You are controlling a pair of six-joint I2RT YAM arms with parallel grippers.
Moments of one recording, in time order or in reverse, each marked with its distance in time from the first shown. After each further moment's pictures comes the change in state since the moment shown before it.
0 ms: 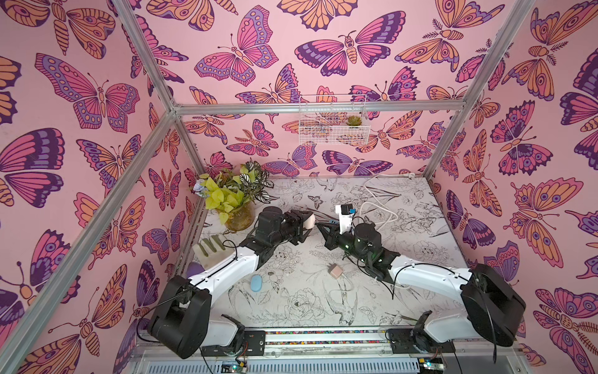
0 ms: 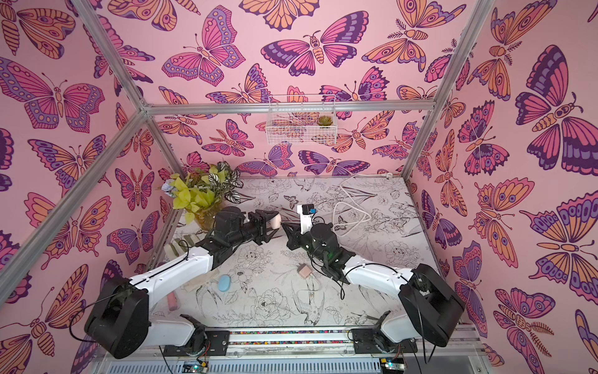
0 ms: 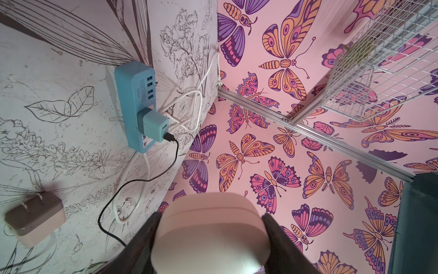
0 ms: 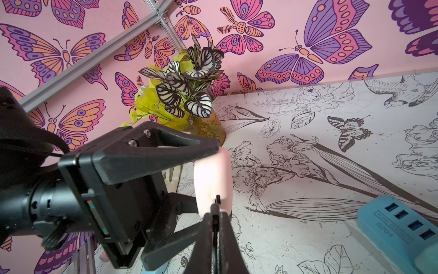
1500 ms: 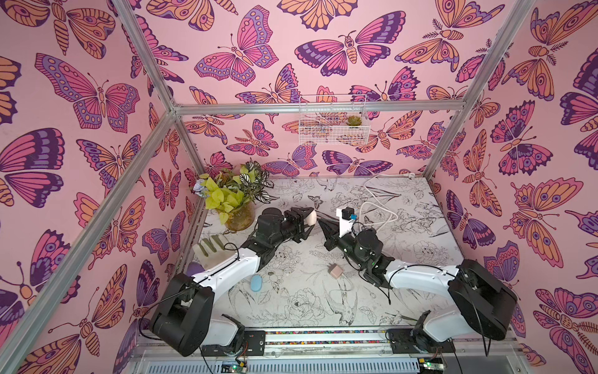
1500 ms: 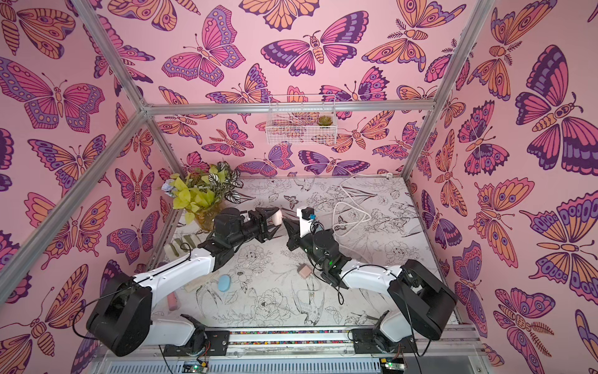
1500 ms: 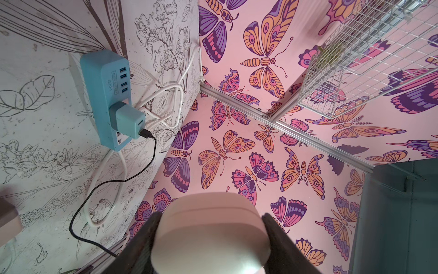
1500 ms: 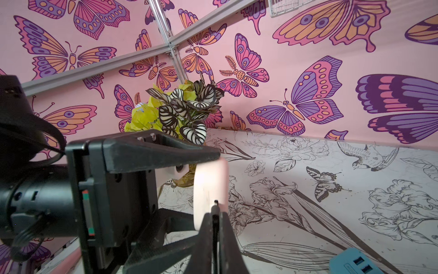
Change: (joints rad) left arm -0.011 0.017 -0.029 0.150 -0.005 -0.088; right arm 0.032 0.058 -0.077 0.299 0.107 -0.235
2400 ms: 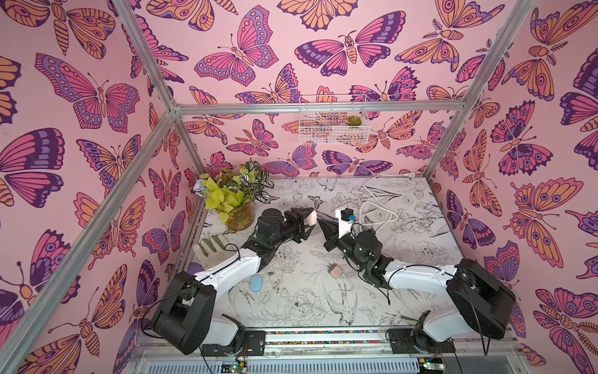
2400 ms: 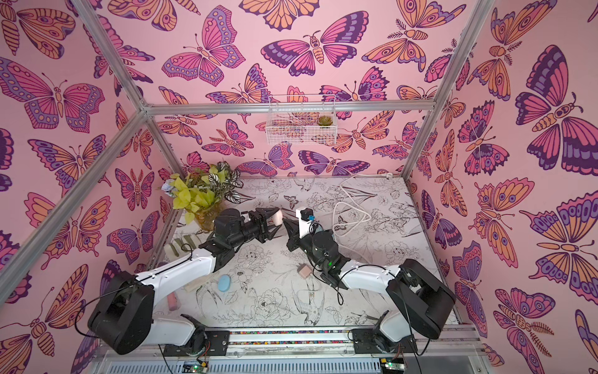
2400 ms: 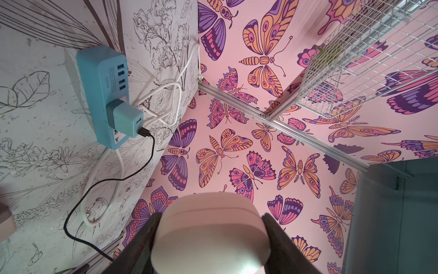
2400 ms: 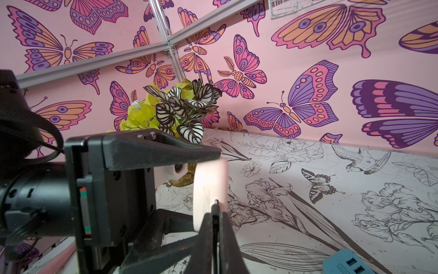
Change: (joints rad) left arm 0.001 0.011 -0.014 0.042 0.007 -0.021; right arm 0.006 0.018 -0.004 0.025 0.016 -0.019
